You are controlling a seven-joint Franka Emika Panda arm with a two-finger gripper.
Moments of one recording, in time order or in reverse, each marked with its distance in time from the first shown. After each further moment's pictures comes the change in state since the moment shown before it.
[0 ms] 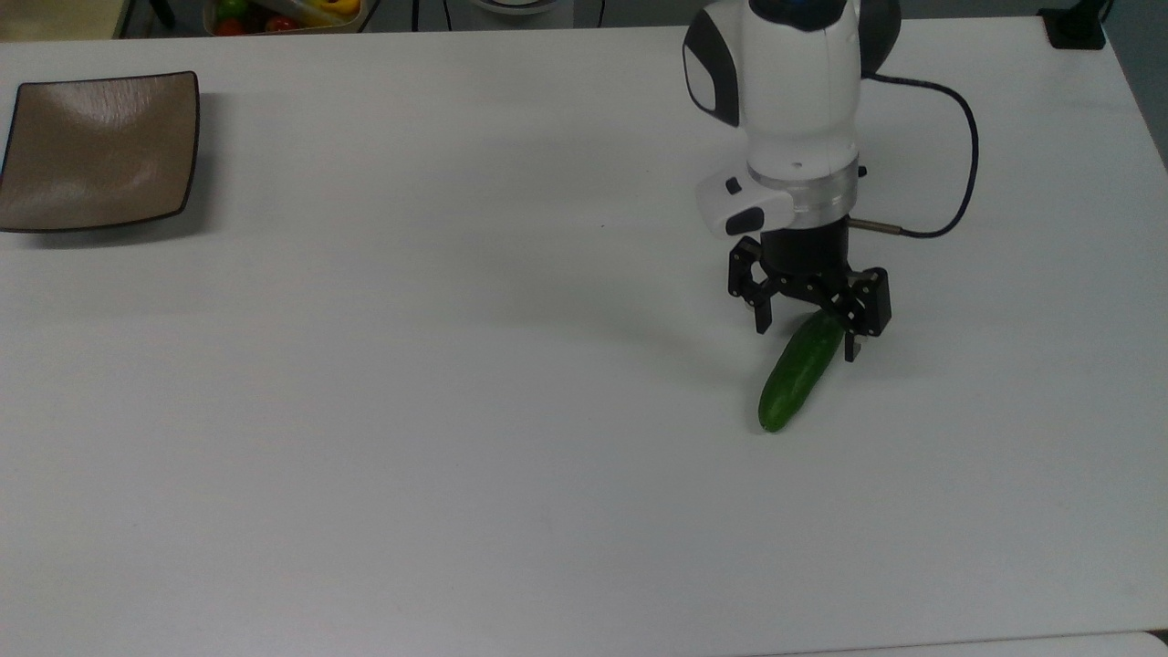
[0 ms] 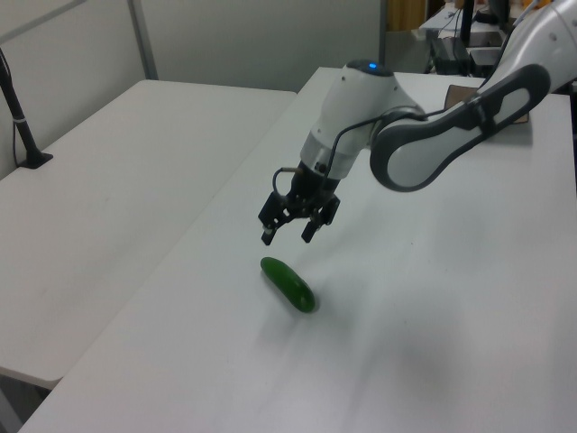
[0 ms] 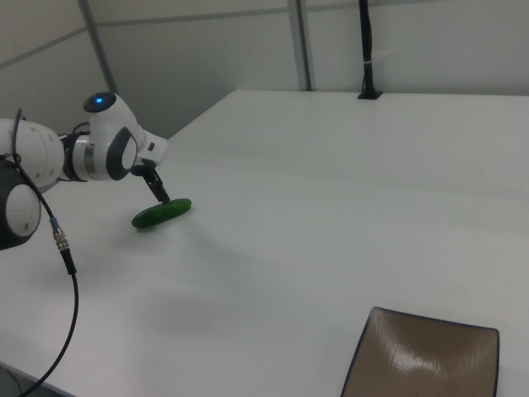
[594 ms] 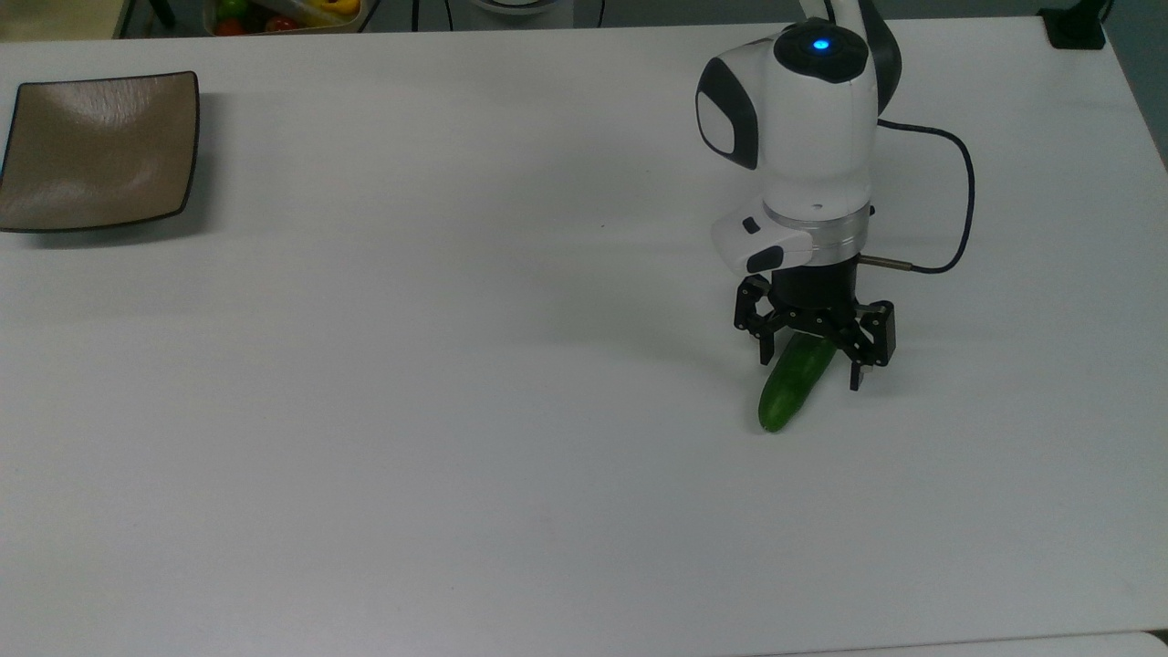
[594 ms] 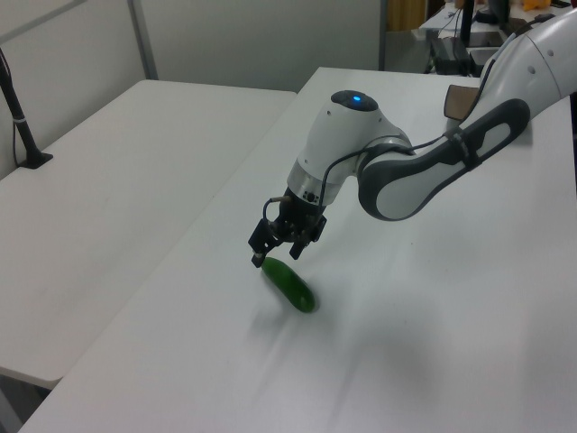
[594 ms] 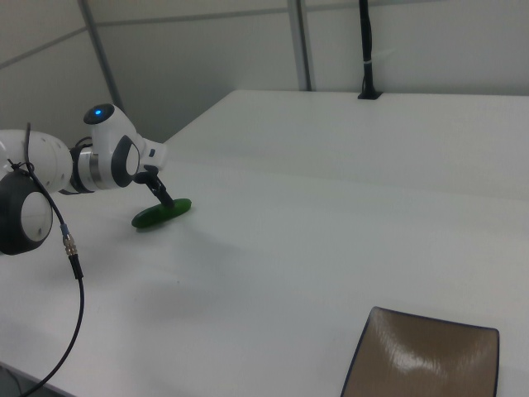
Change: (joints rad) arm 0.015 0.106 0.000 0.089 -0.107 0.016 0.000
